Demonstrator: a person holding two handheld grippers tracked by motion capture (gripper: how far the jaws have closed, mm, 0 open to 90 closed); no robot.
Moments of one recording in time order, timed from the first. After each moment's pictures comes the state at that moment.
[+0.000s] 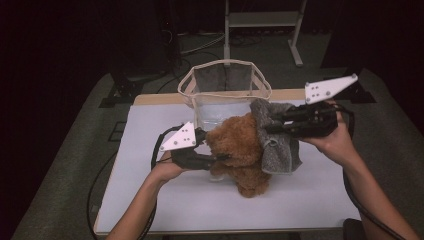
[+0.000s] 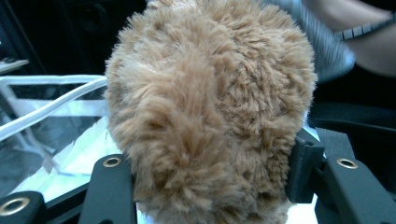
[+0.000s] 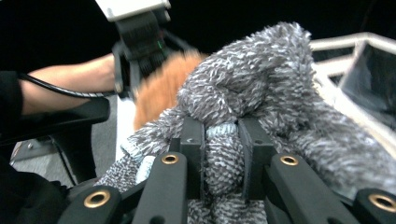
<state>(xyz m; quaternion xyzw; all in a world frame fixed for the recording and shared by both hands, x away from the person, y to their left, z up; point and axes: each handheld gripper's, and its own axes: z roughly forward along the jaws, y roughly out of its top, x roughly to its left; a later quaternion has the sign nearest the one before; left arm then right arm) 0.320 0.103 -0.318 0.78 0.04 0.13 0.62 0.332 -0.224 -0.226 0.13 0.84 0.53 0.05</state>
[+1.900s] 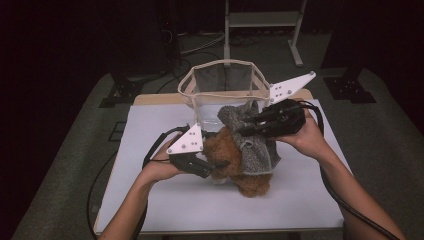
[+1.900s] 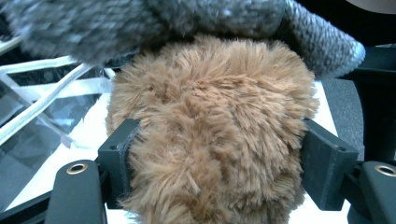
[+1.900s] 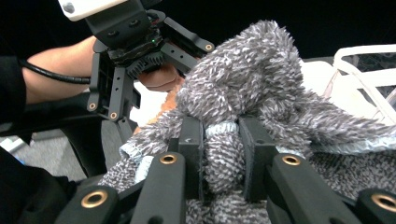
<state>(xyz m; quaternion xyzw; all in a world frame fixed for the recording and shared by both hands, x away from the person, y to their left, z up) 0.307 0.105 -0.297 0.84 0.02 0.17 0.52 0.349 -0.169 -0.233 0.09 0.86 0.51 0.02</state>
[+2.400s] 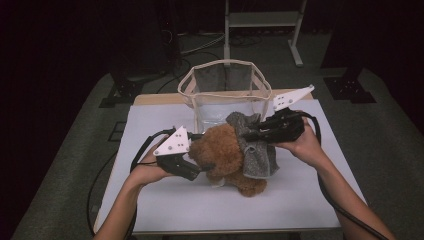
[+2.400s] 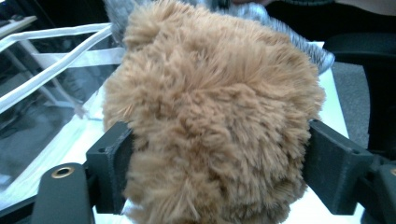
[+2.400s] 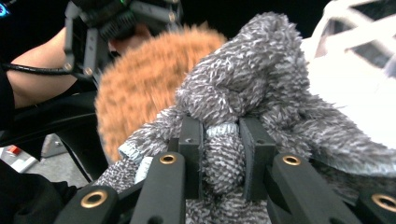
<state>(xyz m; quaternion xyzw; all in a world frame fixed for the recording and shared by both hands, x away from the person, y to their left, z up) 0.306 0.139 -0.307 0.84 0.05 0.18 0.51 0.366 -0.183 -0.284 0.14 0.84 0.52 -0.01</state>
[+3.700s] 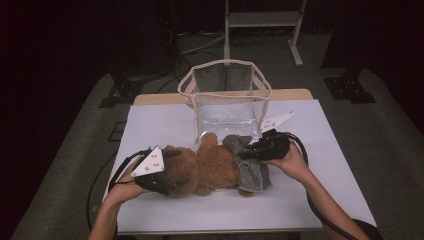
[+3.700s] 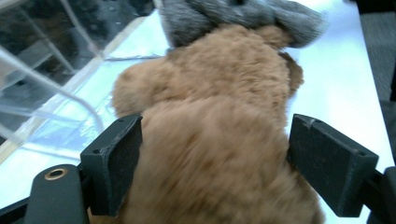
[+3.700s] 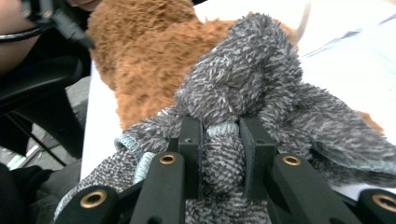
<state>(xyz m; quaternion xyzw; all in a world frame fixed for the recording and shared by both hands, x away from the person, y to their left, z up) 0.294 0.195 -0.366 0.86 0.07 0.19 0.47 0.377 -0.175 -0.370 0.20 0.86 0.48 -0.03</state>
